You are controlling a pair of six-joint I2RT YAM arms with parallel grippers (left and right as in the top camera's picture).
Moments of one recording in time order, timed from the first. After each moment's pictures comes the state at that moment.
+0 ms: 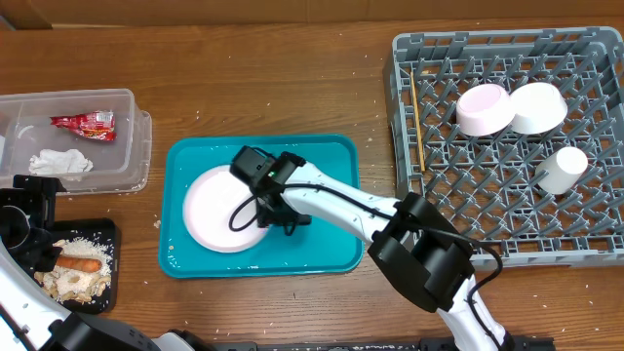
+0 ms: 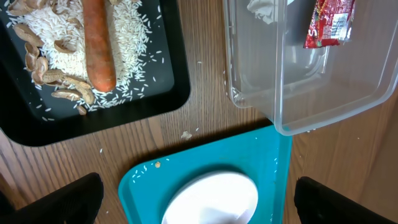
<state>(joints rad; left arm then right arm) 0.89 1.49 1.42 -1.26 0.28 -0.64 0.91 2.22 1.71 -0.98 -0.01 0.85</state>
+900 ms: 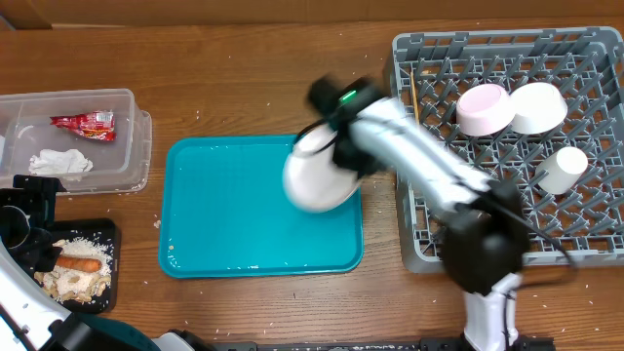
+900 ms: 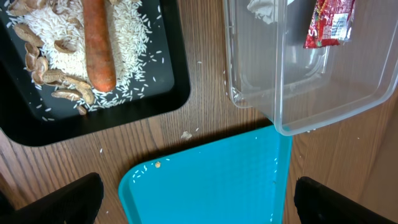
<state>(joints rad) 0.89 1.49 1.42 -1.26 0.28 -0.64 0.53 2.04 1.88 -1.43 0.22 0.81</state>
